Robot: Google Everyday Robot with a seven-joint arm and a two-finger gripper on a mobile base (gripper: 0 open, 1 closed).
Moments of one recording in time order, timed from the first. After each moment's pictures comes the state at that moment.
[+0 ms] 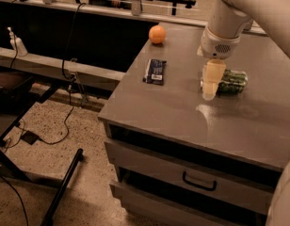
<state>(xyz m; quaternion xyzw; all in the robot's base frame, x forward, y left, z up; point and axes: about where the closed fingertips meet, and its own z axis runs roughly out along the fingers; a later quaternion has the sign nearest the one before) 0.616 -0.181 0.862 -0.68 0.73 -0.01 0.08</state>
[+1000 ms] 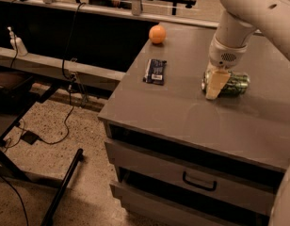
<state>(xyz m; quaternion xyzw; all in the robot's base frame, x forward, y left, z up) 0.614 -0.213 0.837 -0.64 0.77 -0.01 0.06</state>
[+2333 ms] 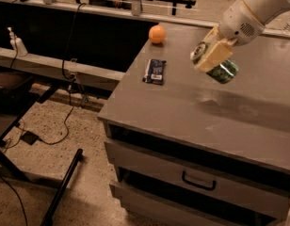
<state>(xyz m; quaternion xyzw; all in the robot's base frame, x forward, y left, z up) 0.598 -0.155 0.928 -0.63 0.72 0.17 0.23</state>
